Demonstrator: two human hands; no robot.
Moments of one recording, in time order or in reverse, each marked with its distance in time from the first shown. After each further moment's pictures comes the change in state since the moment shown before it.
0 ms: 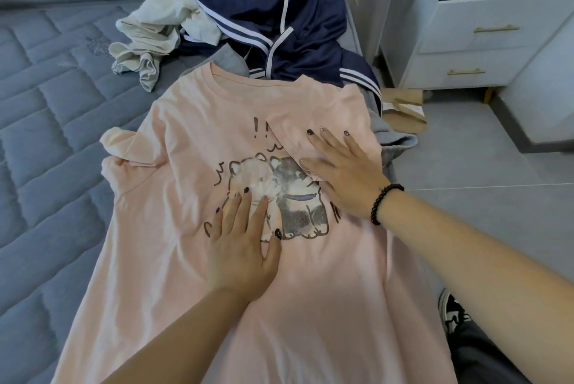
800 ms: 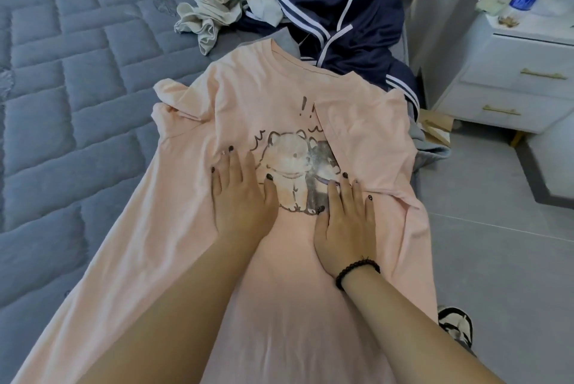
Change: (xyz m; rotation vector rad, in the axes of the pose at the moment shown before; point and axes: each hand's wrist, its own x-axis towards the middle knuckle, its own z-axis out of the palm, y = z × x) left_hand 0.010 -0.016 -0.007 -0.157 0.154 -0.406; right_hand -0.051 -0.110 0.045 0.142 0.071 0.470
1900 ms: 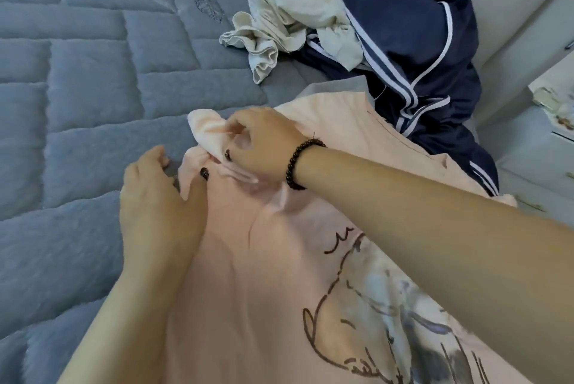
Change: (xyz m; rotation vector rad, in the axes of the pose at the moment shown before) left_hand 0.142 -0.134 -0.059 -0.524 0.189 -0.448; right_hand 0.257 -0.248 0.005 0.097 -0.298 -0.614
